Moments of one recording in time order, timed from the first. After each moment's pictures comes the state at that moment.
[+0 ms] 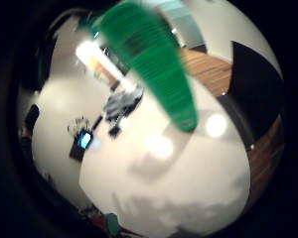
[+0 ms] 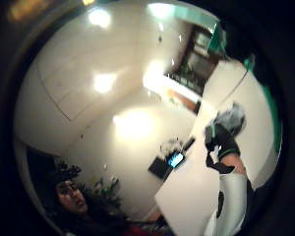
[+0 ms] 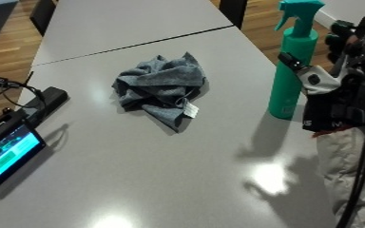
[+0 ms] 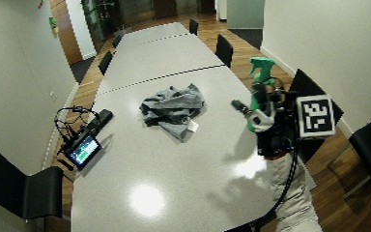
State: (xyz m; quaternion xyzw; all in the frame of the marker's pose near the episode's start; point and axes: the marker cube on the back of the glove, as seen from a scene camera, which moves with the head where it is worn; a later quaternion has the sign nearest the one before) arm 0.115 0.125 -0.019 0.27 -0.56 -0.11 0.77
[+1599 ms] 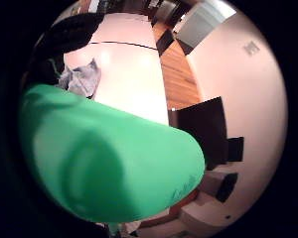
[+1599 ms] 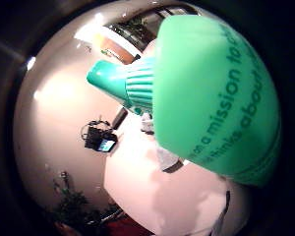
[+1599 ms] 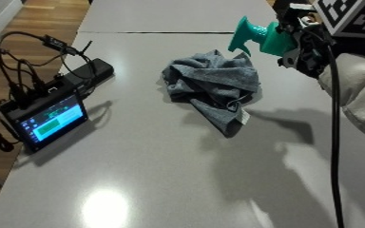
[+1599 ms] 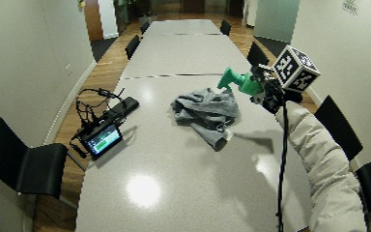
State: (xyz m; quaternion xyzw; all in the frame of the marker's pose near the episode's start) arm 0.202 -0.006 -0.009 0.17 -0.17 -0.03 0.97
